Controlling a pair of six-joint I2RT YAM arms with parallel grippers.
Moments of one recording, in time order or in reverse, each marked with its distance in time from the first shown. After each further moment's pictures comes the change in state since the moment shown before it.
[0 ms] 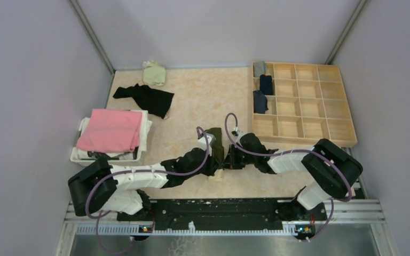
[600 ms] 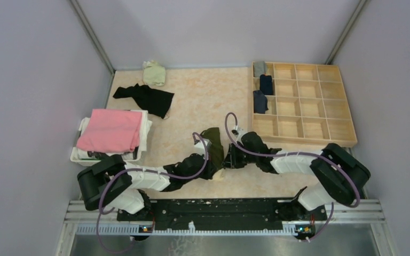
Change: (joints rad) left arm 0.006 0.112 -0.127 0.209 0.000 -0.067; right arm 0.000 -0.043 0.013 -0.058 0.017 -0.067
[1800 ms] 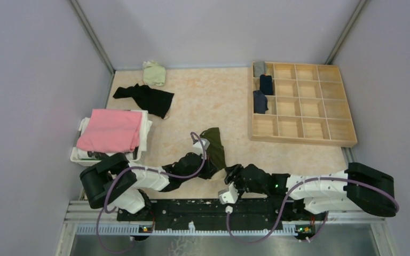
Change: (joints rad) left arm 0.051 0.041 -0.058 0.150 0.109 -0.012; right arm 0.447 -0.375 -0.207 -0.073 0.328 -1.794
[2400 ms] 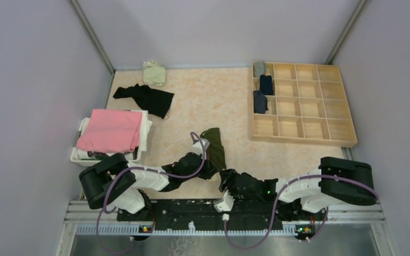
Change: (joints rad) left arm 0.002 -0.005 0.002 -0.012 0.008 -0.004; right arm 0.123 0.232 -0.028 0.259 0.150 -0.158
